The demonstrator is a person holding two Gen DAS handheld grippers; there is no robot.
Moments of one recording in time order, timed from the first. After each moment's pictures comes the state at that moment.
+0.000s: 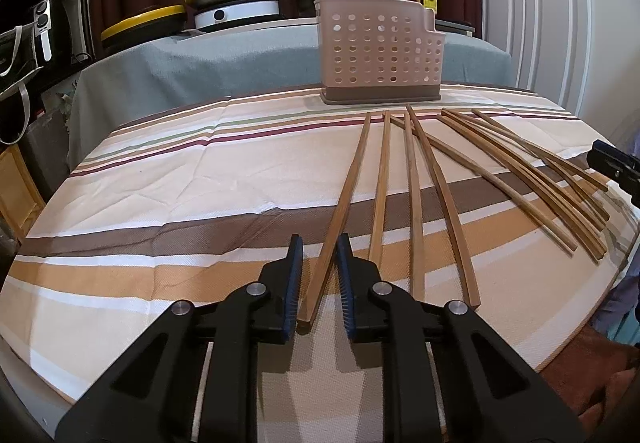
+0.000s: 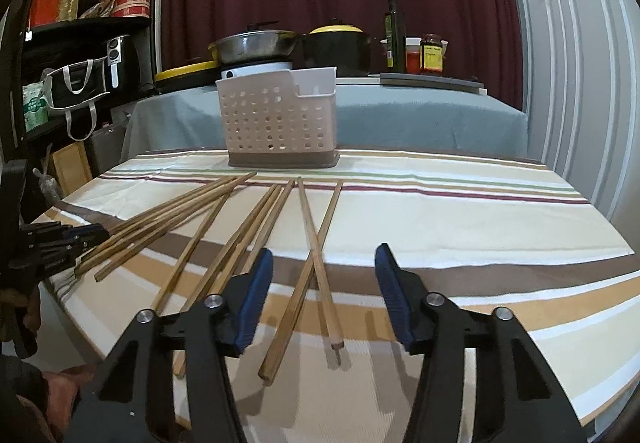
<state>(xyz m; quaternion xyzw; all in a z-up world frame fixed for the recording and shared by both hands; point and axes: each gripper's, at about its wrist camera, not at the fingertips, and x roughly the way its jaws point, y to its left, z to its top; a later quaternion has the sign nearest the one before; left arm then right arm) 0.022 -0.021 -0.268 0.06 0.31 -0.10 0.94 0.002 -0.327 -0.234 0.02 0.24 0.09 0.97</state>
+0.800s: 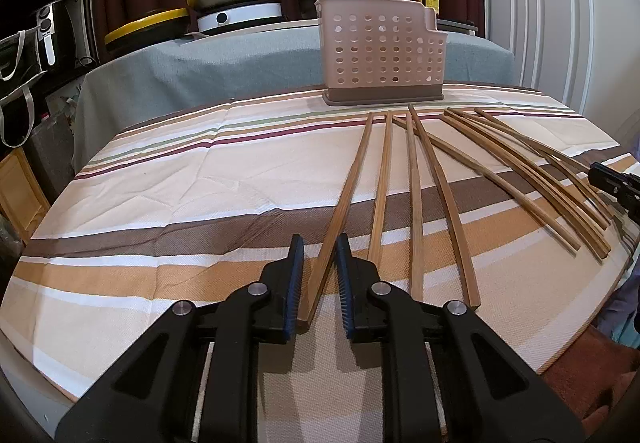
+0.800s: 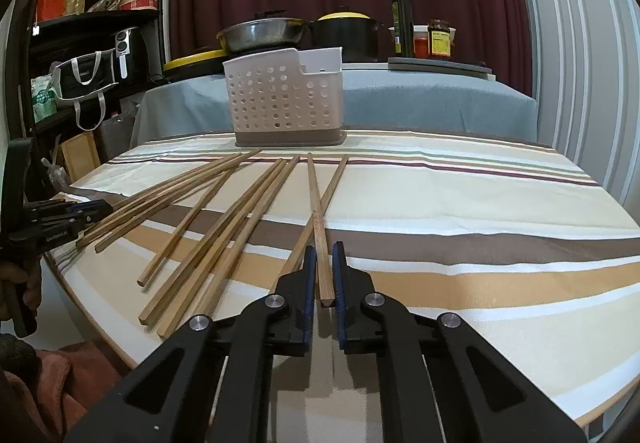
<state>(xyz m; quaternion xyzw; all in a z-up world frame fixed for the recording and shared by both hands) 0.020 -0.020 -0.268 0.07 0.31 -0.09 0.94 -0.003 -0.333 -0.254 0.02 0.25 0.11 0.96</state>
